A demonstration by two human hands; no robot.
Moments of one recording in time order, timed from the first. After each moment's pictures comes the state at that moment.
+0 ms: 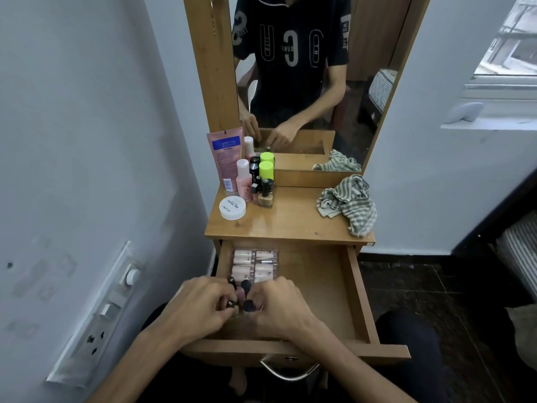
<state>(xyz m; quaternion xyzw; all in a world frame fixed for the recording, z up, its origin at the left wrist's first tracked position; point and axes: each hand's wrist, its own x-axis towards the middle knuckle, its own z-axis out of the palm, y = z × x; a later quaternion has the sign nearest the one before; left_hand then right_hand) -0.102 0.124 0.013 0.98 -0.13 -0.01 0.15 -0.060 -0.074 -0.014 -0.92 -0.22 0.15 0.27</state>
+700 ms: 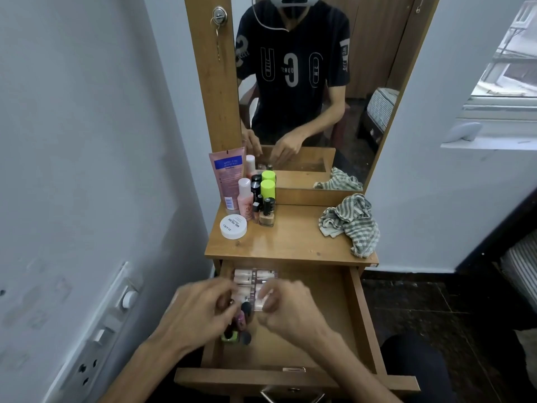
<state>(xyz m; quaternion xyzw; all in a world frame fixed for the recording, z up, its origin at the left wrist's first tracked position) -0.084 0.129 0.017 0.97 -0.11 0.12 0.18 -0.040 -0.085 0.007 -0.91 -0.17 0.15 0.35</state>
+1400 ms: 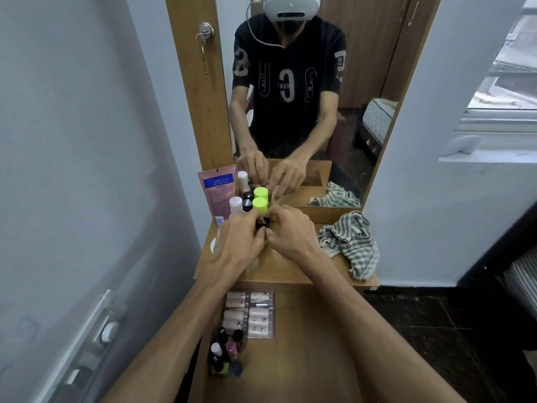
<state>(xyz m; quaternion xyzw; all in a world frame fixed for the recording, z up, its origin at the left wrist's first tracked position) 0.079 0.065 0.067 0.95 -0.04 0.21 0.22 0.122 -0.072 0.062 -0.95 -0.17 -0.10 0.26</state>
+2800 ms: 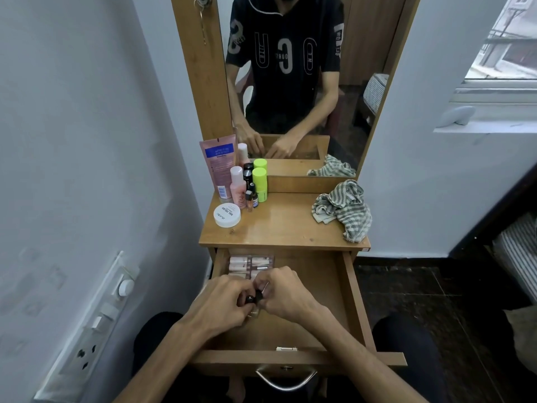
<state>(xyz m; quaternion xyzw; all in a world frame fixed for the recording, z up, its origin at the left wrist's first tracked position) -0.069 0.088 -0.001 0.97 -0.14 -0.03 0.19 -0.013 -0.088 -0.033 -0.92 -0.26 0.12 0.29</state>
